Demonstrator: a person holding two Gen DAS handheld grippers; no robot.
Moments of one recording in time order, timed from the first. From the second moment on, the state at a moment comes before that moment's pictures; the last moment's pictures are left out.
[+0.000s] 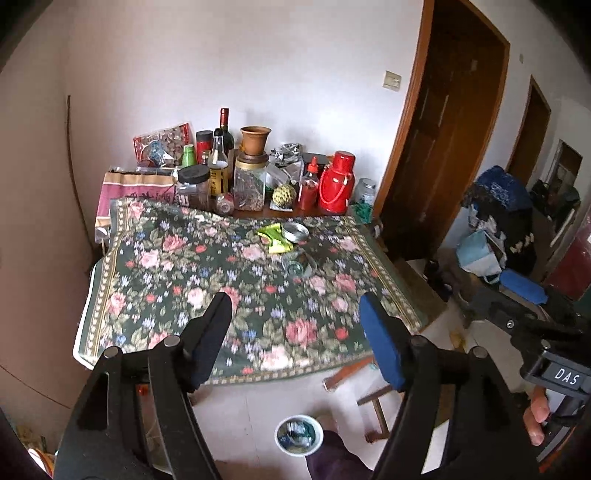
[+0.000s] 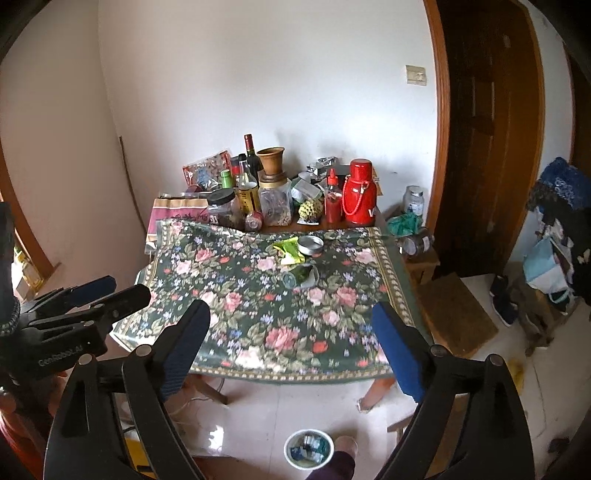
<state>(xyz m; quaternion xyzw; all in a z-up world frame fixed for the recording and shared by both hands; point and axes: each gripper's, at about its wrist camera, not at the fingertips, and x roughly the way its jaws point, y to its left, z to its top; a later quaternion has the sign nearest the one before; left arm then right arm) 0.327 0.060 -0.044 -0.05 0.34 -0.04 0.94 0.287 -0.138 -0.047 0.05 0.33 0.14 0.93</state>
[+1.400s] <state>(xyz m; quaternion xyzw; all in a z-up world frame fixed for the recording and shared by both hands) 0.696 0.162 -0.170 -0.08 0.49 0.01 0.87 0.662 -0.072 -0.203 0.06 0.53 0.16 0.83</state>
